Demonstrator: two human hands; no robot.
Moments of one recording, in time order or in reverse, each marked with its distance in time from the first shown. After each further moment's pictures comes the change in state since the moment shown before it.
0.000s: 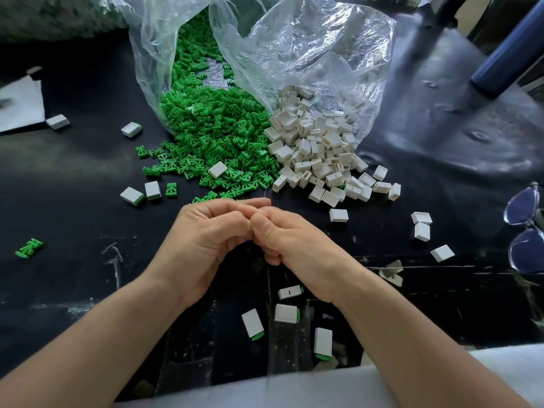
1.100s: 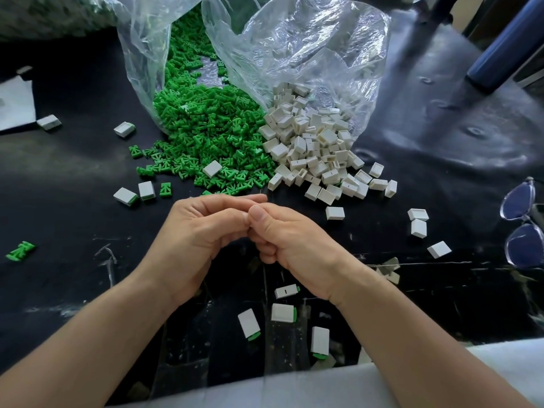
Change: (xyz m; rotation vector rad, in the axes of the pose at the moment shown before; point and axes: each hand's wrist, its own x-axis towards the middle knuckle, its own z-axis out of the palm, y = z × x) left_hand 0.004 0.001 -0.009 0.105 -0.053 0.065; right_hand 0.001 0.001 -0.003 0.117 -0.032 0.033
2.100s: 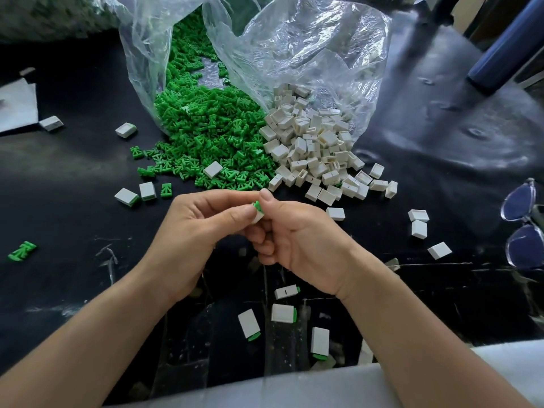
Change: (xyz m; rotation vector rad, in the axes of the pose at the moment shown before) left_hand 0.000 0.001 -0.004 0.135 -0.053 0.109; right_hand 0.001 -0.009 -0.004 0.348 -0.081 0.073
